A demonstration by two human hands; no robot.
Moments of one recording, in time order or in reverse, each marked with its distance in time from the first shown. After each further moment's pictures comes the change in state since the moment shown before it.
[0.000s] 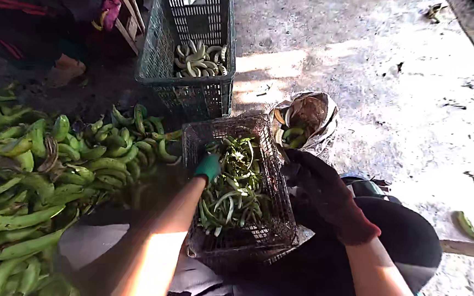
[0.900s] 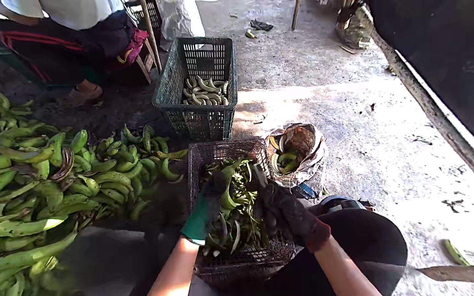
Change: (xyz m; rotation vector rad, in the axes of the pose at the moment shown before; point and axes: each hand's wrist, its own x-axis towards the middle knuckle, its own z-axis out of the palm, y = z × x) left_hand -0.144 0.037 -0.018 -1.319 0.341 0.426; right_hand -0.012 -0.016 0.041 0.652 -0.525 0.211
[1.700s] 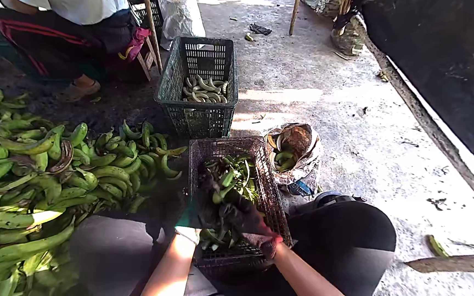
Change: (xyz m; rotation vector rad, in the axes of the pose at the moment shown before) left_hand -0.012 -0.017 -0.033 -0.408 -0.029 -0.482; right_hand 0.024 0.066 0.074 -0.321 0.217 -0.068
